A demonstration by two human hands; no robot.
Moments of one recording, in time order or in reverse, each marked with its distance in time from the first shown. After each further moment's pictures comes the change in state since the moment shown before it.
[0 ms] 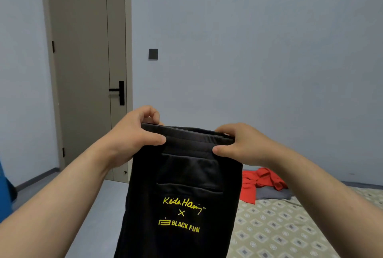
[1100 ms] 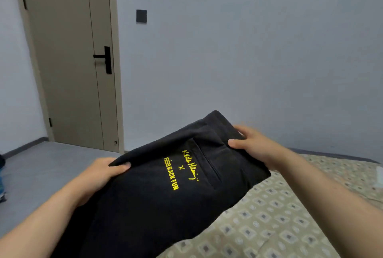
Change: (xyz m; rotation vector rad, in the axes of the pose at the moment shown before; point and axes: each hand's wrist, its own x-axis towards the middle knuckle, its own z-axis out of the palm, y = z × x) left_hand -0.076 -0.173 0.011 0.124 0.093 -0.648; right_hand -0.045 0.123 0.044 0.643 -0.084 0.428
